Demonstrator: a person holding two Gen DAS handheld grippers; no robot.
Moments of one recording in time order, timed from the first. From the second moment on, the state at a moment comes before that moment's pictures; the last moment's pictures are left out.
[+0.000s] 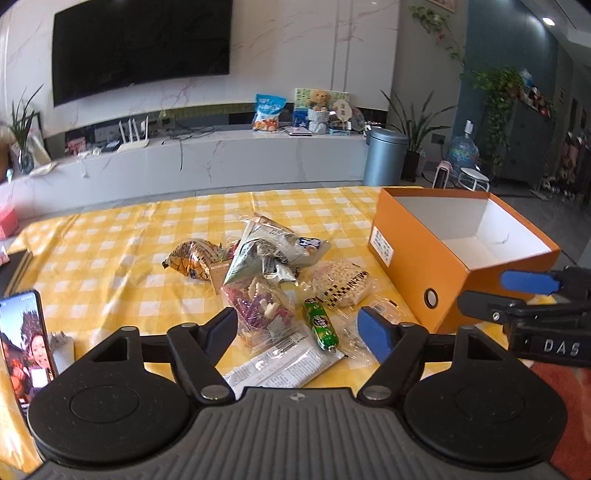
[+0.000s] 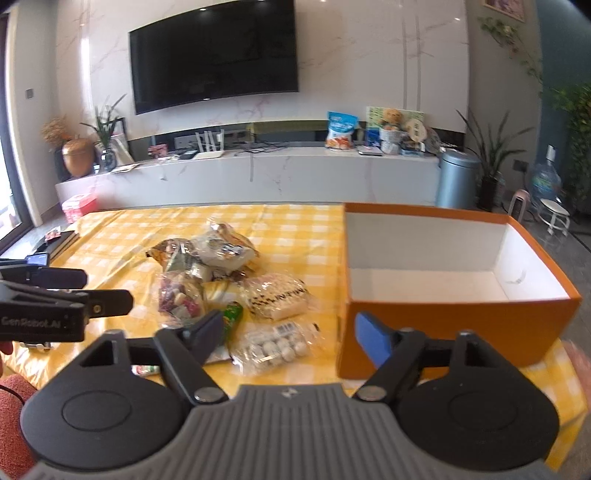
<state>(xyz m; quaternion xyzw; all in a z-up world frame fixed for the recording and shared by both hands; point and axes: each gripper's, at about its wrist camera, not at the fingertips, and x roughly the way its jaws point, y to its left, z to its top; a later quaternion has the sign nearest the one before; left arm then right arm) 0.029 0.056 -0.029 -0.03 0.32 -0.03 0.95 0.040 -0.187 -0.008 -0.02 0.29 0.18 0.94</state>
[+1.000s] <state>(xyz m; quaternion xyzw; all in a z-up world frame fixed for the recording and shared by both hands) 0.112 0.130 -0.081 -0.10 0.40 0.04 0.91 0.200 -0.045 -0.062 -0.13 0.30 0.32 0.89</state>
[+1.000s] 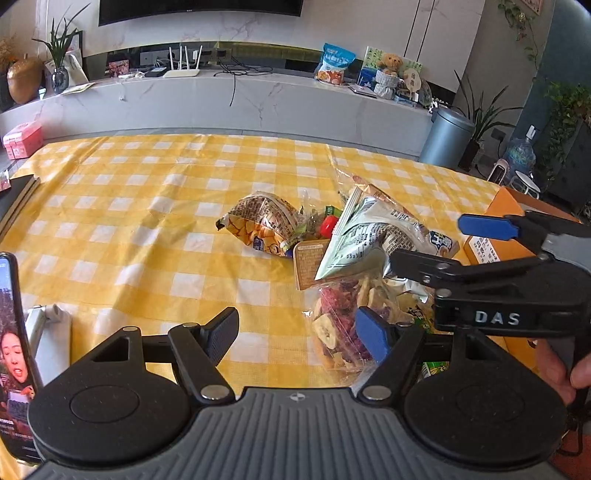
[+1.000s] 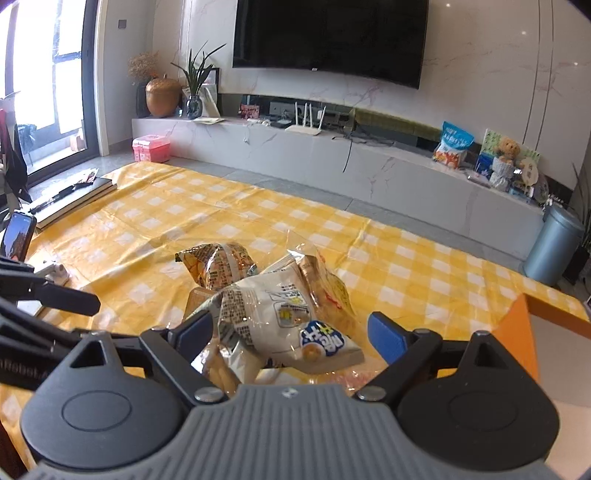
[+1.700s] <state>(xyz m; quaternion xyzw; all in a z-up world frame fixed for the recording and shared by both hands) 0.120 0.097 -0.106 -0.14 0.40 0.00 0.91 0.199 -0.063 -0.077 -0.07 0.34 0.31 0.88</state>
